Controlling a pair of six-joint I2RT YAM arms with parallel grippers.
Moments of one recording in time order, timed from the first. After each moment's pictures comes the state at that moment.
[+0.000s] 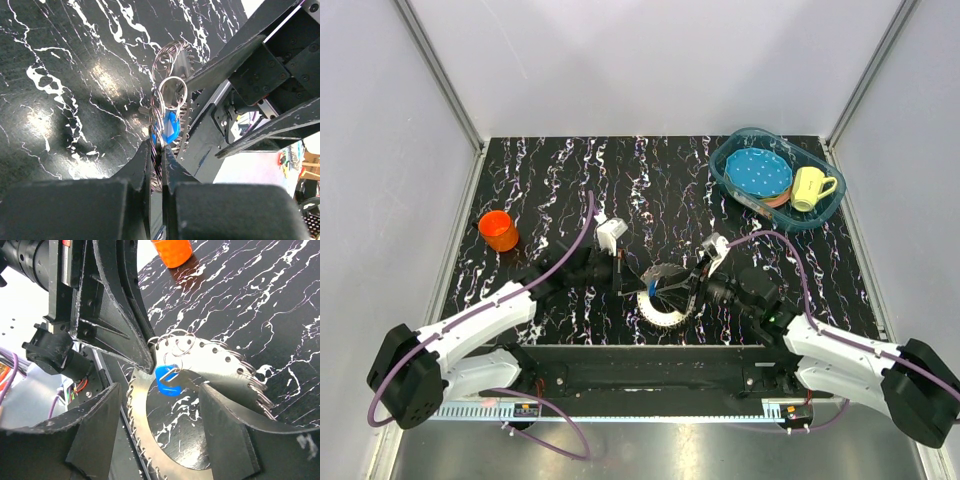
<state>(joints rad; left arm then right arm) -0.72 1.08 0.65 -0.09 0.45 -0.57 0.80 0.94 0.28 0.62 -0.30 0.52</state>
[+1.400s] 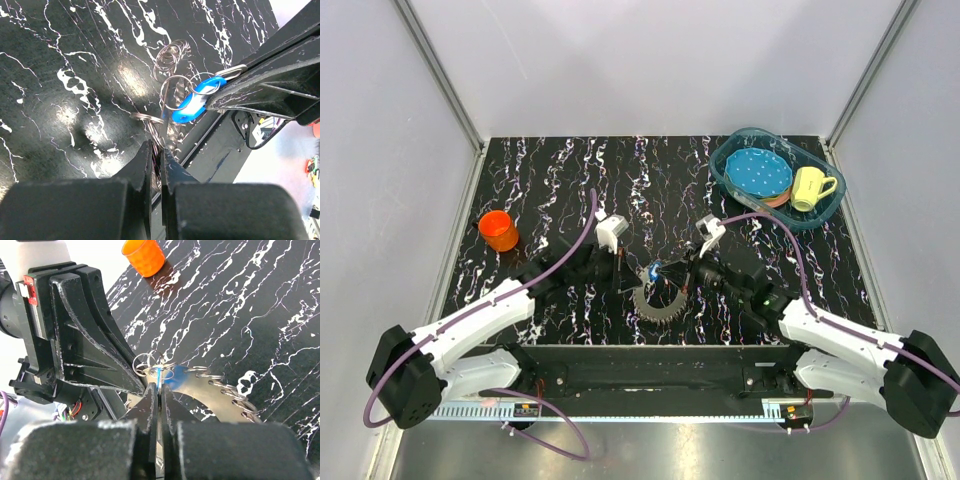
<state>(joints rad) -0.73 1.08 0.71 -0.21 0.35 -0.50 0.81 1.01 0.47 0.41 -0.17 0.55</state>
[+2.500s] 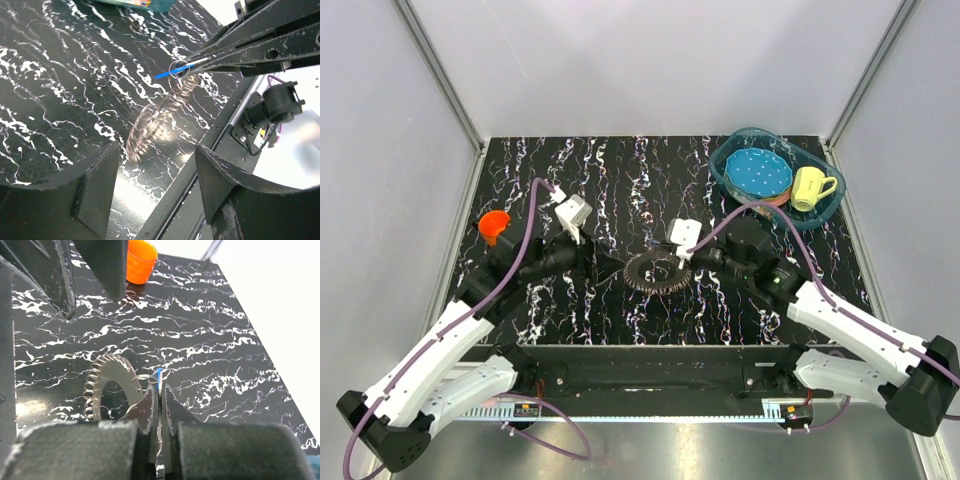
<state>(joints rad) -0.61 0.81 0.88 -0.40 0.38 -0.28 0.81 1.04 0.83 0.04 -0.33 -0.46</state>
